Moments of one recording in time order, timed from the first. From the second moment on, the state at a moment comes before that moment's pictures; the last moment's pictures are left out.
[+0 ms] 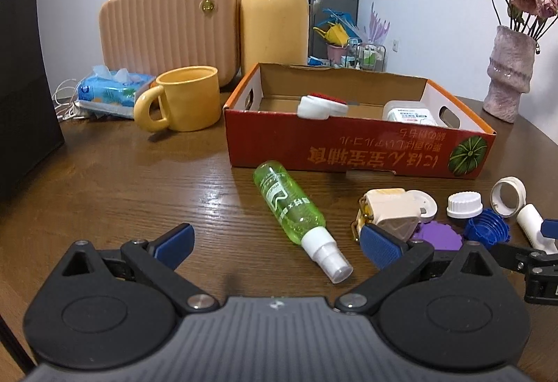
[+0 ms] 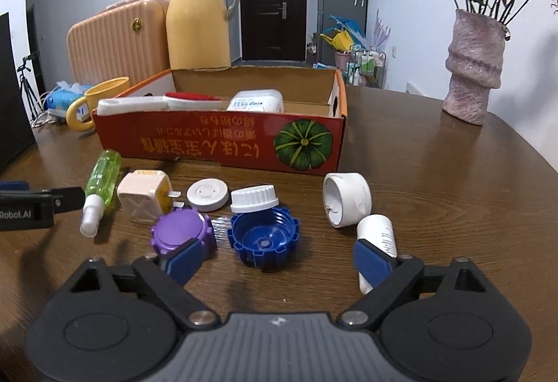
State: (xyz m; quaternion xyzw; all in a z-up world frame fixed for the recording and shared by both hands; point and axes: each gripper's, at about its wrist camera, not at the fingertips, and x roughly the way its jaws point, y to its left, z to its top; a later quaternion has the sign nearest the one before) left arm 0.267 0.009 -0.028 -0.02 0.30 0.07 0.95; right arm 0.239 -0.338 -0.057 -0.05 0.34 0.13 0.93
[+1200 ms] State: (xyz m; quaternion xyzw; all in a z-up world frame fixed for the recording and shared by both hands) left arm 0.281 0.012 -0.043 -0.03 0.33 0.08 0.94; right arm 0.250 -0.347 -0.054 0.01 0.29 0.15 0.94
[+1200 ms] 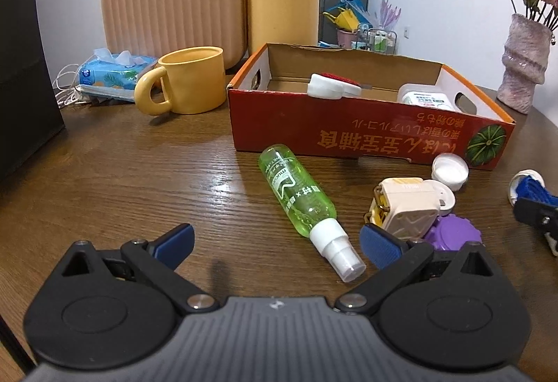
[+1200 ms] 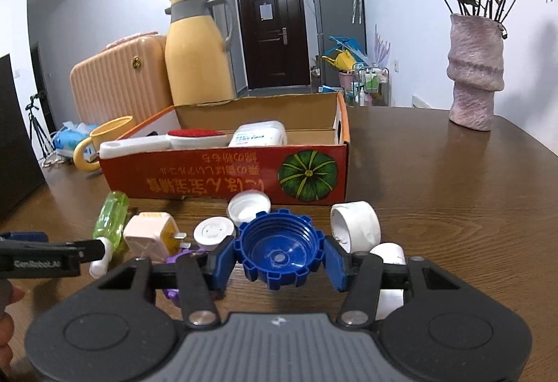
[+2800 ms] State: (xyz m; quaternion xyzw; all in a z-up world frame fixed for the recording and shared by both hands) left arm 0.318 0.035 -0.051 -0.05 0.36 0.07 0.93; right arm 0.248 -0.348 -0.059 0.02 0.27 0.14 0.95
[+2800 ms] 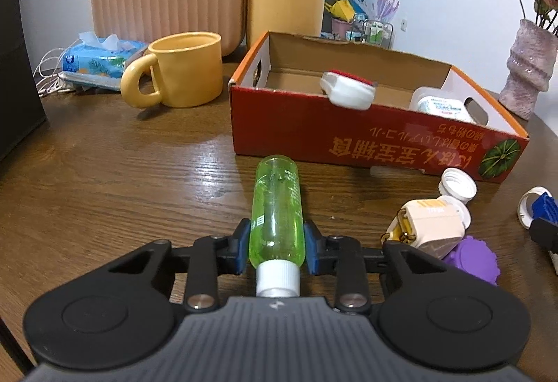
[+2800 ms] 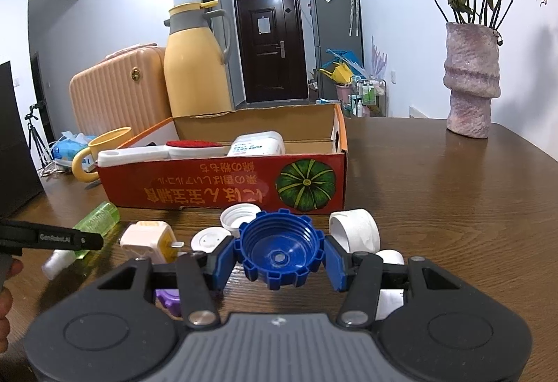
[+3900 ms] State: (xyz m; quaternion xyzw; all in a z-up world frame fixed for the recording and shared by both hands) left arm 0.275 0.039 0.008 -0.06 0.26 0.04 0.96; right arm 0.244 -0.337 -0.026 0.01 0.23 0.15 0.96
